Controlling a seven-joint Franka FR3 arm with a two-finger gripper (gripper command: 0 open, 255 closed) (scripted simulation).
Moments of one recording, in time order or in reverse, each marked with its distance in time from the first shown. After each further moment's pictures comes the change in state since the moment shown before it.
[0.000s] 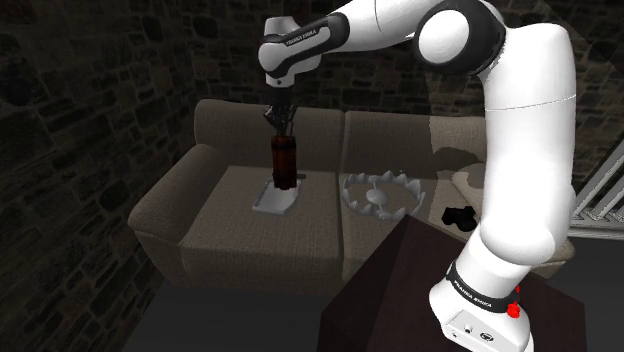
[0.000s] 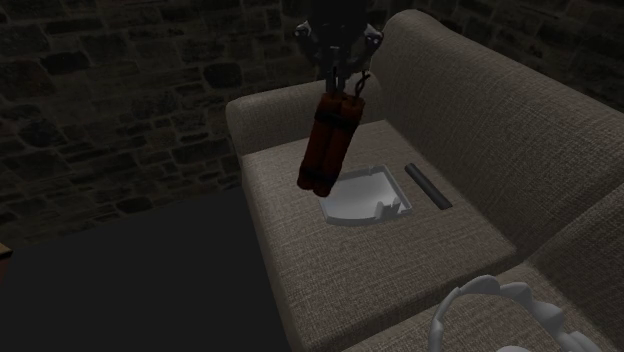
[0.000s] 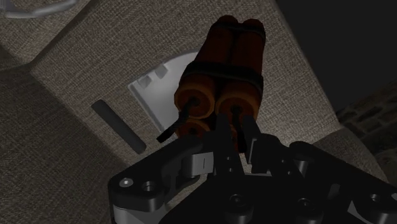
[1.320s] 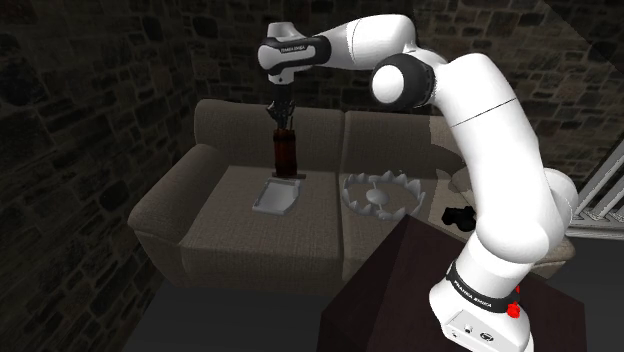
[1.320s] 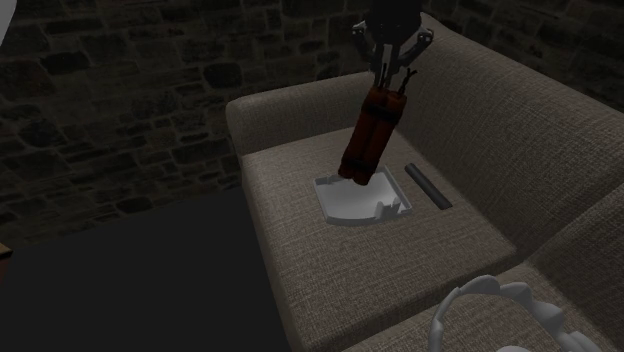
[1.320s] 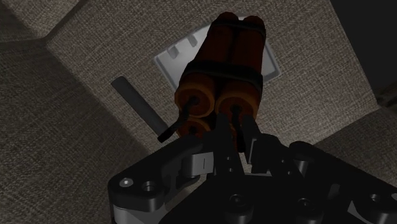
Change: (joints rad) arm -0.057 0.347 -0.025 0.526 0.003 -0.178 -0.102
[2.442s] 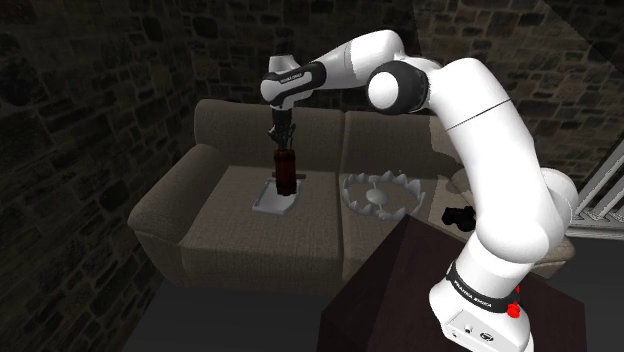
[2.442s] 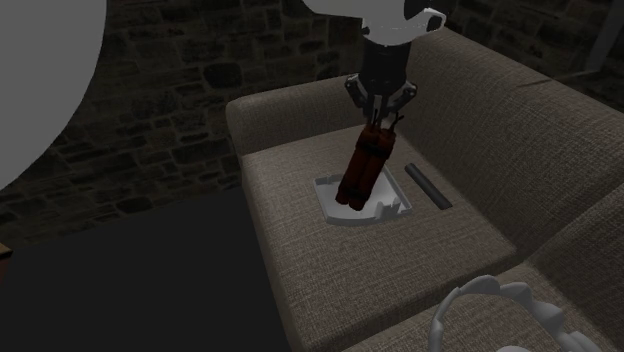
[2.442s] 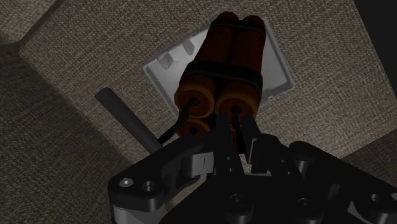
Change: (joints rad) arm -0.003 0.047 -0.002 -0.154 -0.004 0.200 0.007
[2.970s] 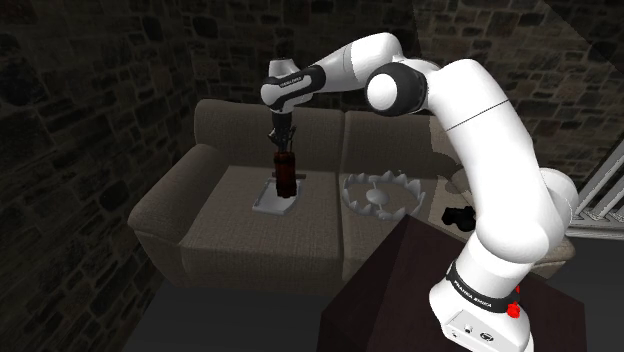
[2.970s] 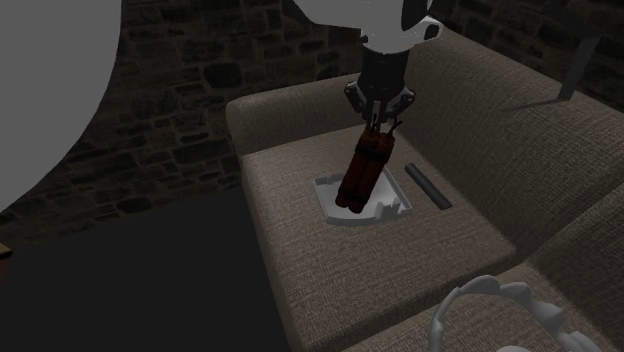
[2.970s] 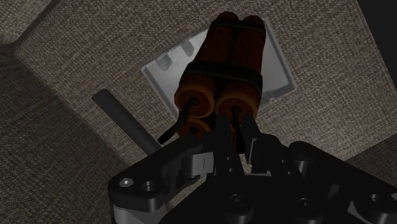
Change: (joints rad) arm 0.000 0.012 0.000 -0.011 -0.001 0.023 0.001
